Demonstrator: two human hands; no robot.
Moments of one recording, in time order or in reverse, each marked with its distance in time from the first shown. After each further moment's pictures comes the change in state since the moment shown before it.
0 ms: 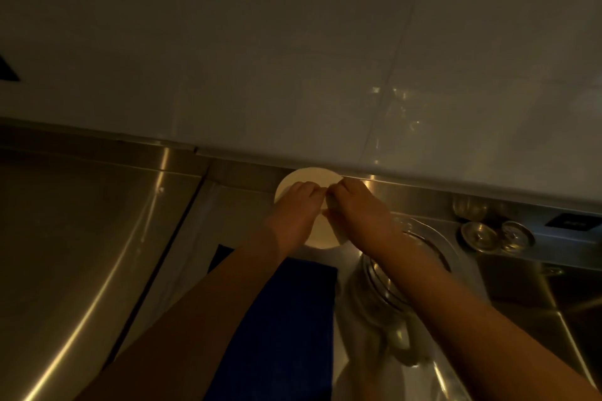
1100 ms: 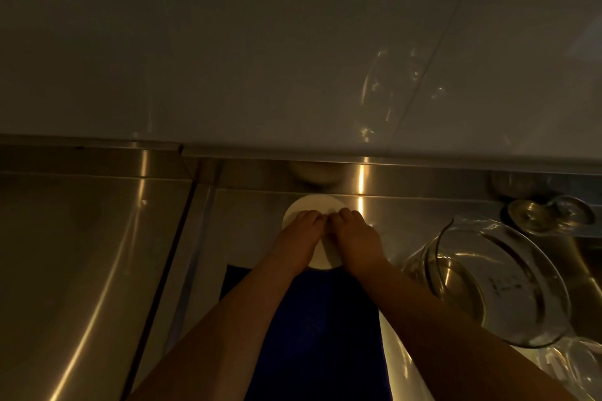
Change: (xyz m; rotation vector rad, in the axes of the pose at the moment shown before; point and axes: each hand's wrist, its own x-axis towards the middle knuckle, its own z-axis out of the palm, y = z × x) left_hand 0.006 -0.093 0.120 -0.172 -0.254 0.020; right_hand 0.028 -0.001 0.157 -0.016 -0.221 0.292
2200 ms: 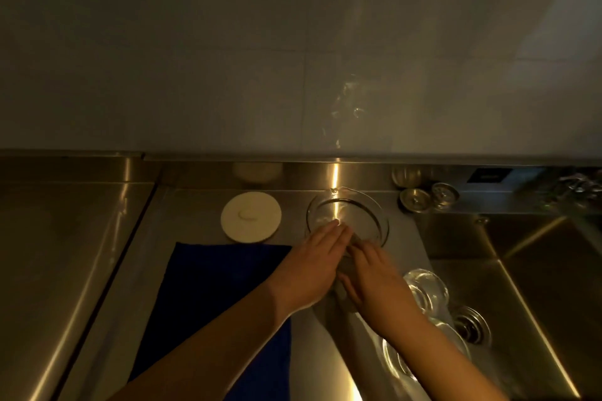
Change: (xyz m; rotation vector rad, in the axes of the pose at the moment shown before) left_hand -0.089 0.240 -0.011 0.153 0.140 0.294; right_hand -0.249 0.087 -0.112 0.066 0.170 -0.019
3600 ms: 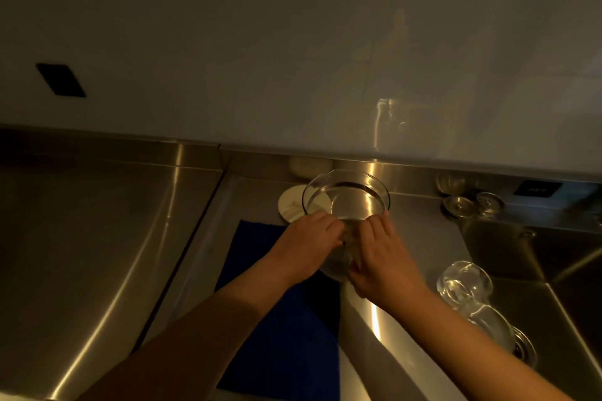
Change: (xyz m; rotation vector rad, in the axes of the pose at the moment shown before) left_hand -0.099 -0.024 -0.066 0.069 0.276 0.032; right_hand -0.012 -0.101 -0.018 -0.106 0.323 -0.282
